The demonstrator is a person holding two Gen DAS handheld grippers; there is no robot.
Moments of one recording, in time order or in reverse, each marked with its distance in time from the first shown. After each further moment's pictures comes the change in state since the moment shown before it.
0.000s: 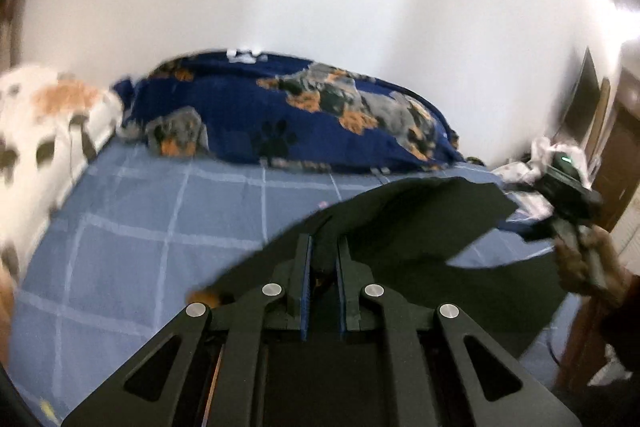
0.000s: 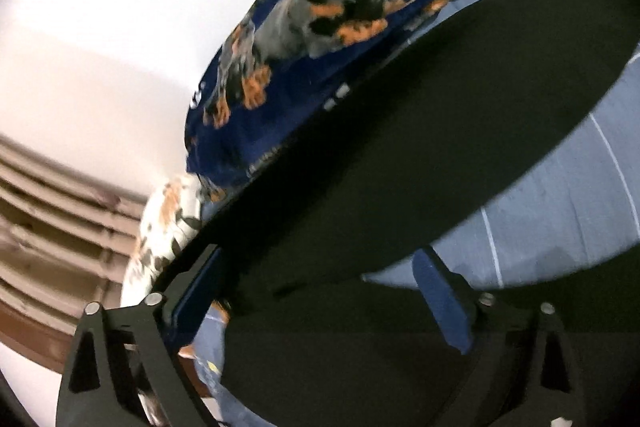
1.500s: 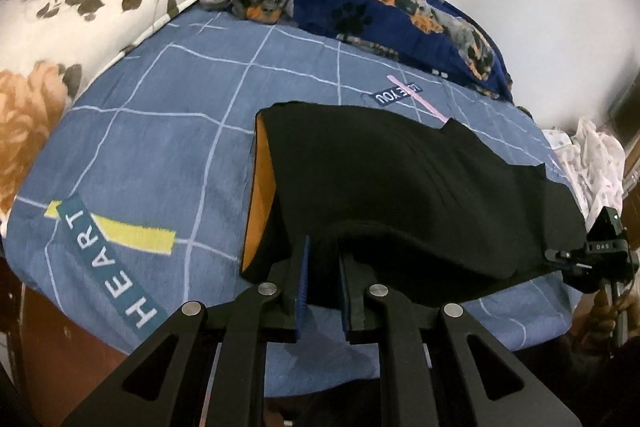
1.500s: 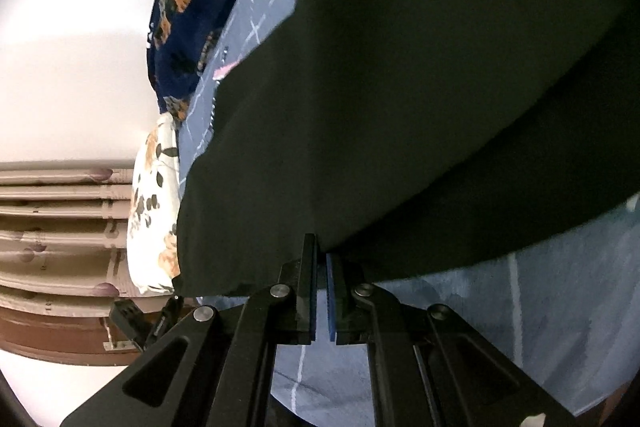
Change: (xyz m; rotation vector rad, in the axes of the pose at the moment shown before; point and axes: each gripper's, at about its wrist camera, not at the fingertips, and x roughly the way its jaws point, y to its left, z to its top) left arm -0.049 0.022 -0.114 -0.161 0.253 0.186; right arm -0.024 -0.091 -0.169 0.216 0.222 -0.003
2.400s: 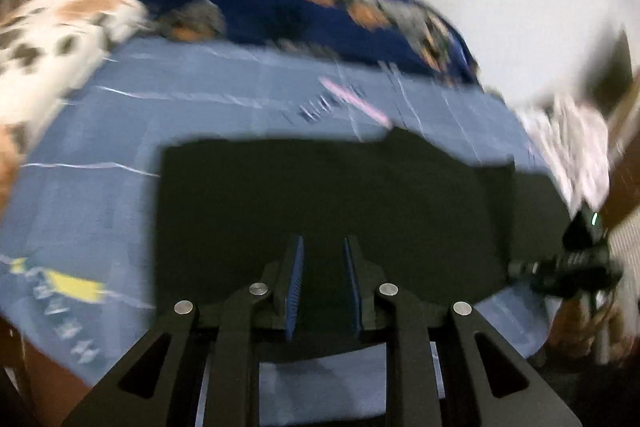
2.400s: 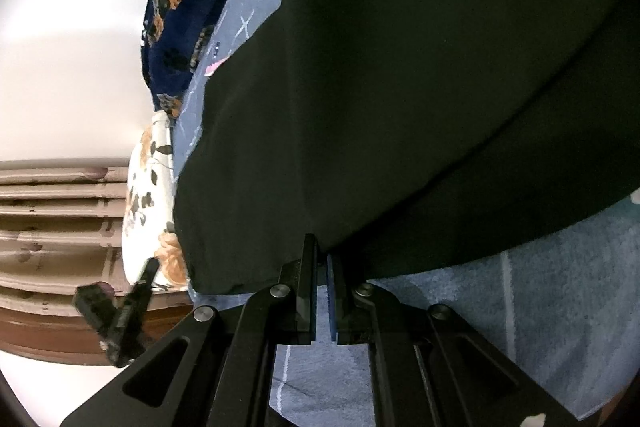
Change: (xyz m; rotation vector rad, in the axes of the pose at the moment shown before) left arm 0.031 -0.080 0.023 0.127 0.051 -0.065; right arm 0.004 -0.010 -0.001 0.006 0.001 0.007
